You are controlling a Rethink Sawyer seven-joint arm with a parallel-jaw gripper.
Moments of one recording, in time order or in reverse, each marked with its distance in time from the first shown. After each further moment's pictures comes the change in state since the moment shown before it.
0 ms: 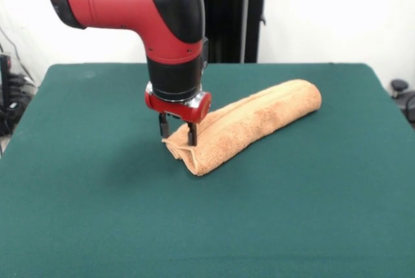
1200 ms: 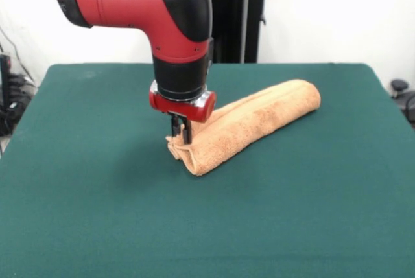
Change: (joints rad) arm 0.023 -0.010 -0.005 -0.001 -0.013 -0.004 0.000
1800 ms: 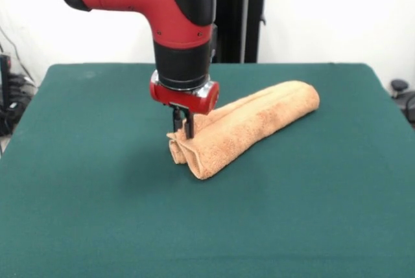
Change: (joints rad) arm 0.004 -0.058 0.013 0.015 0.024 0.011 0.000
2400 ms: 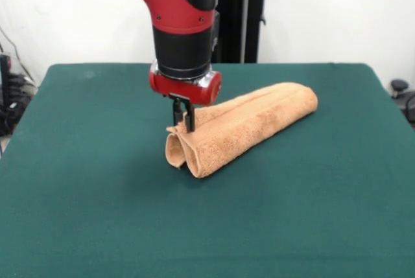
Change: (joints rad) arm 0.005 -0.045 0.009 0.002 0.013 0.033 0.000
